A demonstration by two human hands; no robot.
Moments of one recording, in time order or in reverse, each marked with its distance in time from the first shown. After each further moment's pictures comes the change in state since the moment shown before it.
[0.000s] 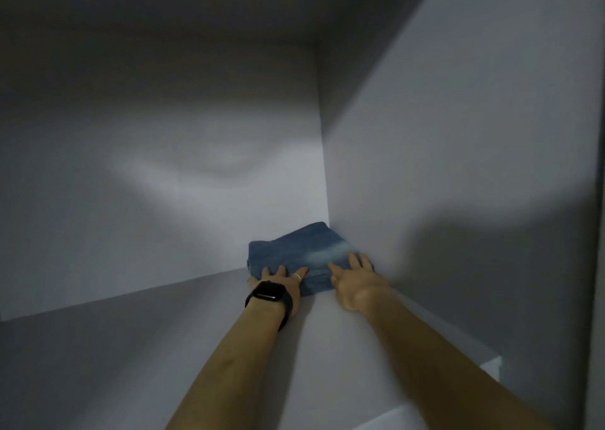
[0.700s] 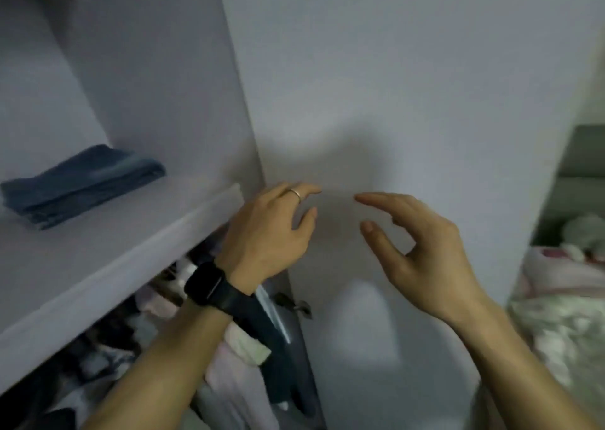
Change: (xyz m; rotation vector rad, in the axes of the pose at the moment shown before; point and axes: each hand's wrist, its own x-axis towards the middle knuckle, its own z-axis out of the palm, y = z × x) left_hand -0.293 0.191 -0.004 -0.622 0.550 0.933; right_hand -0.495 0.109 0.003 0.352 0.945 0.121
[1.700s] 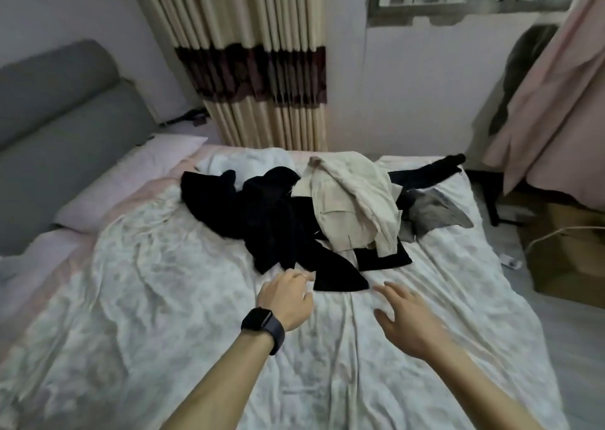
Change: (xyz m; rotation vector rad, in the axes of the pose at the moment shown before) left_hand -0.289 0.866 0.464 -0.314 -1.083 1.470; right_hand -0.731 0.102 -0.523 -0.793 0.448 2.021
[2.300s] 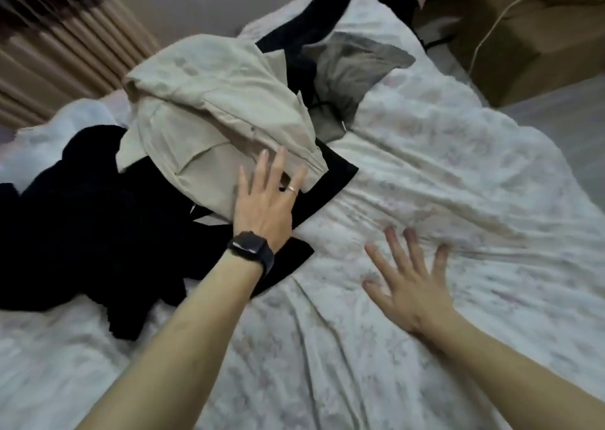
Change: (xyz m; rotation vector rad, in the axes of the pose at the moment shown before) left_hand 0.358 0.069 0.214 0.659 0.260 0.610; right_hand 0.164 0.218 0.277 -0.074 0.119 0.389
